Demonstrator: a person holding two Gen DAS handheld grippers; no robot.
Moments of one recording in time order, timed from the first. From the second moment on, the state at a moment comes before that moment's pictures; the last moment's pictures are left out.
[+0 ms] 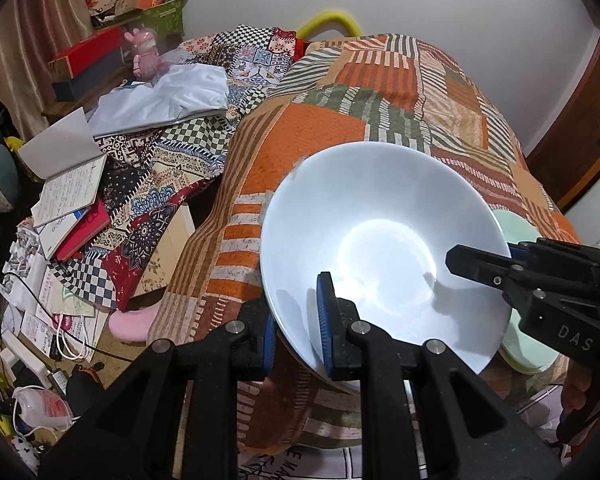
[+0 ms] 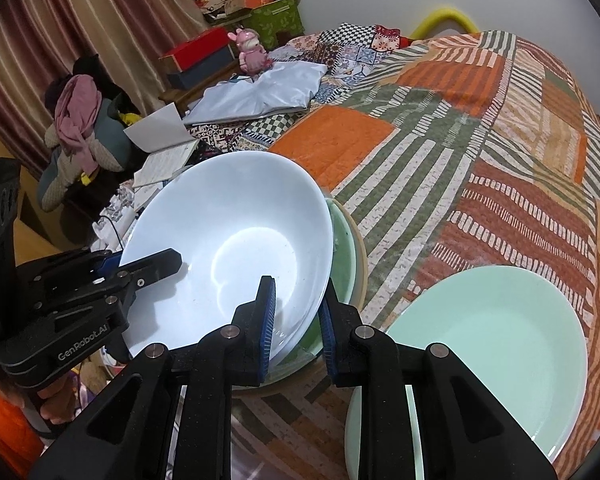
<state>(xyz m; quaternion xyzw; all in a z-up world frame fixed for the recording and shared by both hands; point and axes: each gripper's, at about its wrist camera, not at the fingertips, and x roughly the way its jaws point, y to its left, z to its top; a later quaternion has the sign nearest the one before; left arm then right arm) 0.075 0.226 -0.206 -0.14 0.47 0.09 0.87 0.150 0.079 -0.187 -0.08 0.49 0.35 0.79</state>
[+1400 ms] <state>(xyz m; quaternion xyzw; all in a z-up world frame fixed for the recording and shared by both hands) 0.079 0.230 -0.237 -0.19 0.49 0.05 0.85 0.163 0.071 -0.208 -0.06 0.51 0.34 0.79</state>
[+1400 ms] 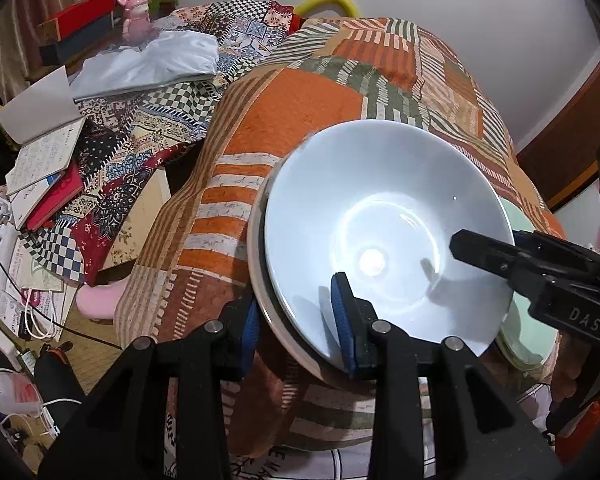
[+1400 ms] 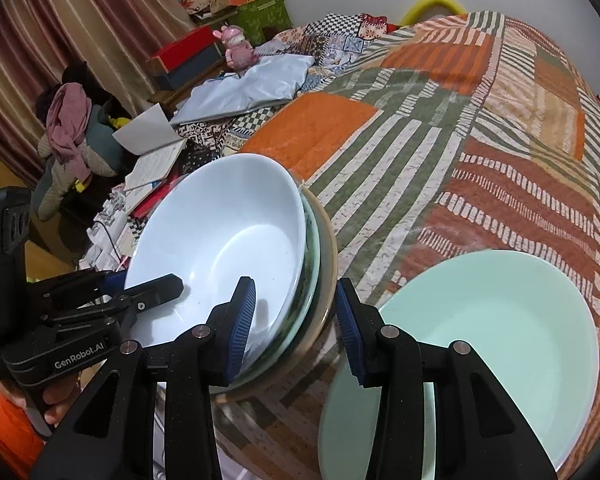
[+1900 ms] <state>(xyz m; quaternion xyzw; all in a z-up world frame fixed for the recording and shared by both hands) 0.084 0.228 -0.243 -0.19 0.48 0.05 0.86 0.167 0.073 -0.221 -0.05 0.53 0.33 0.78</state>
